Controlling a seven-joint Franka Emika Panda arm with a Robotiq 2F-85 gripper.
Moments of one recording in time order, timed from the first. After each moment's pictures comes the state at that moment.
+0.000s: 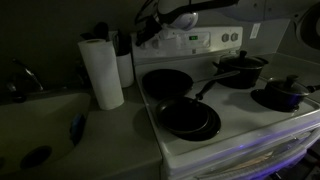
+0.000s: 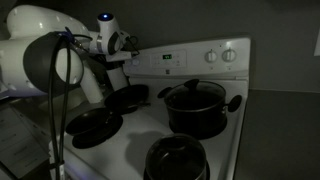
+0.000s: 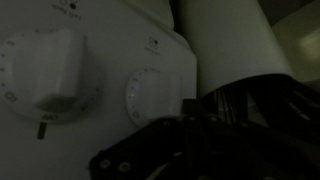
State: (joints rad) arm 0.22 0.91 0.20 -0.85 0.17 2.52 -0.33
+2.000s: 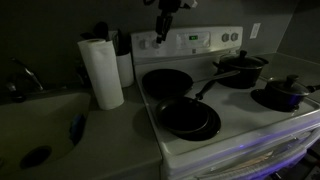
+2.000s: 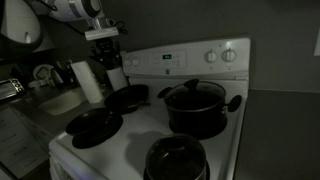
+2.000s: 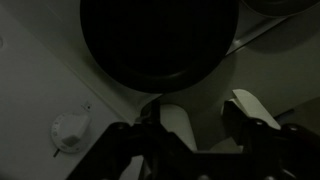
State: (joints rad) arm 0.23 0.62 0.18 -0.95 -0.01 1.79 -0.39
